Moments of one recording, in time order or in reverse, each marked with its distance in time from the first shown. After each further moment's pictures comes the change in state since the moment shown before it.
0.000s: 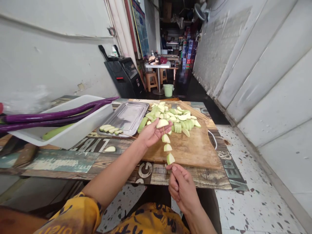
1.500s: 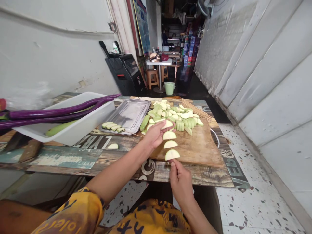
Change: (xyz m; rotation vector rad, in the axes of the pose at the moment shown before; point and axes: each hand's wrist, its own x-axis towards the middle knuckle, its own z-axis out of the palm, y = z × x) left_hand -0.008 -0.013 0.009 0.023 0.158 0.072; right_hand 0.011 0.009 0.003 -0.906 0.290 -0.437
